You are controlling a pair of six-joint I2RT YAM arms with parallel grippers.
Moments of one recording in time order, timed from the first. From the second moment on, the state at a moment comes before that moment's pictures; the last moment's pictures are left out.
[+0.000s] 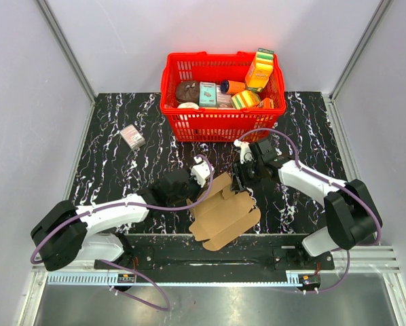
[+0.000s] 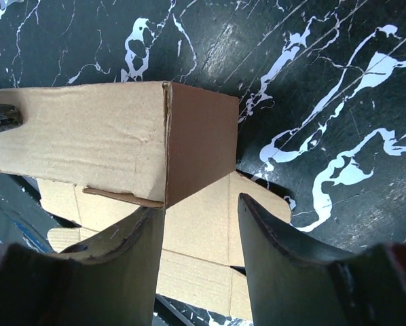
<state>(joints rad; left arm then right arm) -0.90 1.25 0.56 0.22 0.02 0.01 0.51 1.49 0.88 -0.39 -0.40 0.16</state>
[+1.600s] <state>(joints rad) -0.90 1.25 0.59 0.17 -0.02 0.02 0.56 1.55 0.72 0.12 -0.33 0.20</state>
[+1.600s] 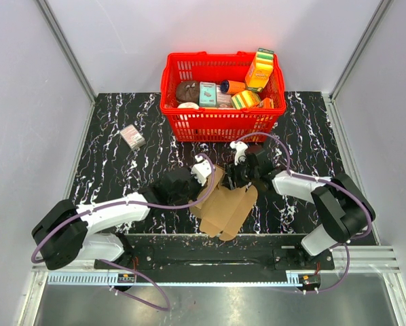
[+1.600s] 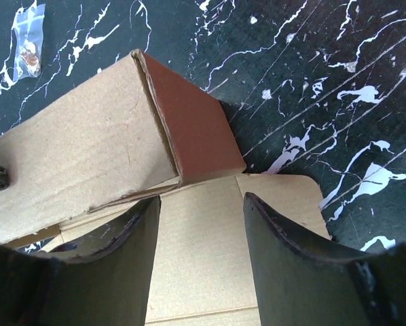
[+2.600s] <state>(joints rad) -0.87 1.26 0.61 0.14 -0.04 0.03 0.56 1.64 0.61 0.49 -0.33 0.20</state>
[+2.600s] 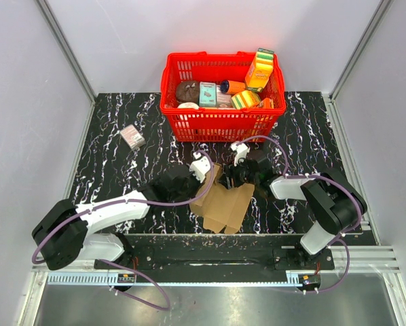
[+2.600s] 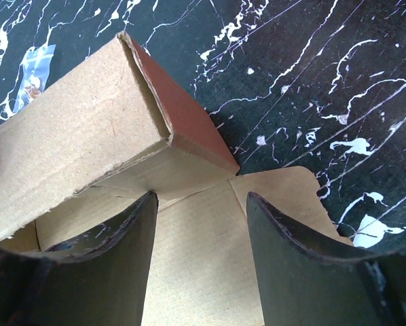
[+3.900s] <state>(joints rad) -0.81 1.32 0.69 0.11 -0.07 0.03 0.56 1.65 0.63 0.47 -0.33 0.13</state>
